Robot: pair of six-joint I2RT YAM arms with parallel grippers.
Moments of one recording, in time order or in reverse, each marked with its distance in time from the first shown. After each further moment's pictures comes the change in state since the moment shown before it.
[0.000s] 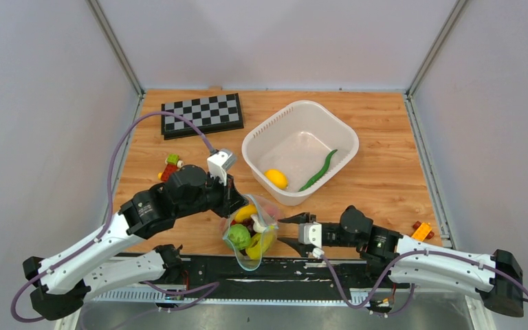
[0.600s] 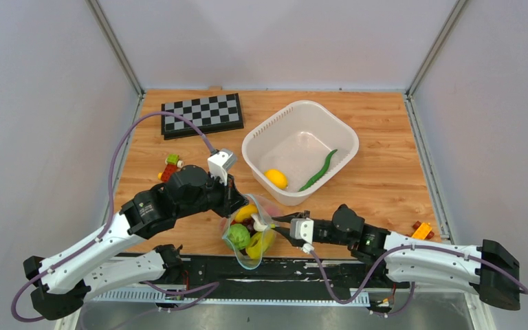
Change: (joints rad) left arm 0.000 0.001 -0.013 0.012 -0.011 0.001; right arm 0.000 0.152 -0.016 0.209 0.072 -0.004
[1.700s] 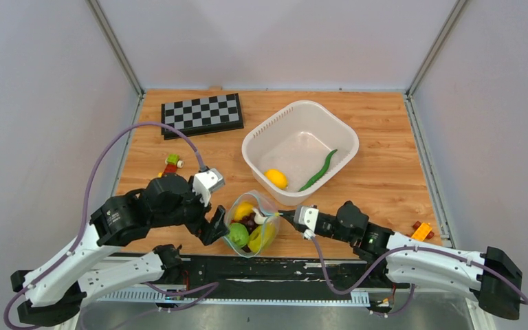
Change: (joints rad) left arm 0.000 -0.084 0.134 -0.418 0.032 0.253; right arm -0.074 -0.038 -0.016 -0.014 0.077 0.072
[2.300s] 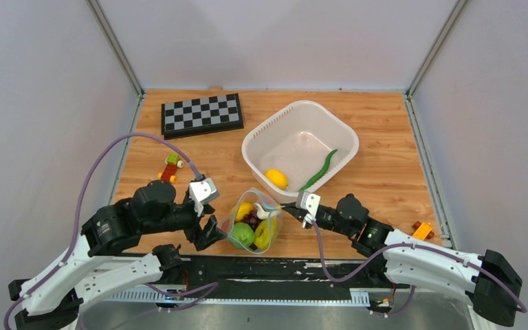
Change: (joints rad) left arm 0.000 -0.129 -0.073 0.023 0.113 0.160; right arm -0.114 0.034 0.016 0.003 -0.051 0.128
